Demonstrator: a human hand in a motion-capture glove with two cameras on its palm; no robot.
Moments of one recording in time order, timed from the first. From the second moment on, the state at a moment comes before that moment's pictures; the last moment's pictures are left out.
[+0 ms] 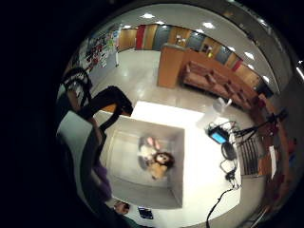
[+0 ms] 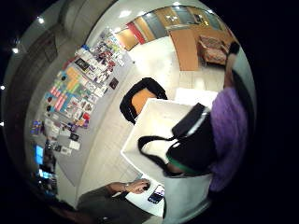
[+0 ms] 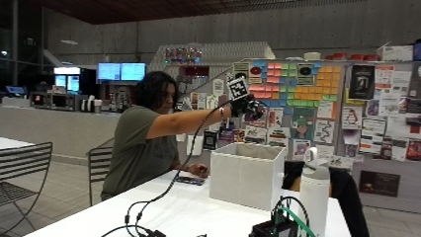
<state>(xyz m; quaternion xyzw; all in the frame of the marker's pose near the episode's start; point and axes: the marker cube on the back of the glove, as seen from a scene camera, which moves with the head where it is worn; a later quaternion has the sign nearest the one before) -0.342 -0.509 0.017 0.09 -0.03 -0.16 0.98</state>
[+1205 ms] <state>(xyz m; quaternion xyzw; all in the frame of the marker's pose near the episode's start) -0.112 -0.208 0.155 -0.08 -0.03 -0.18 0.98</state>
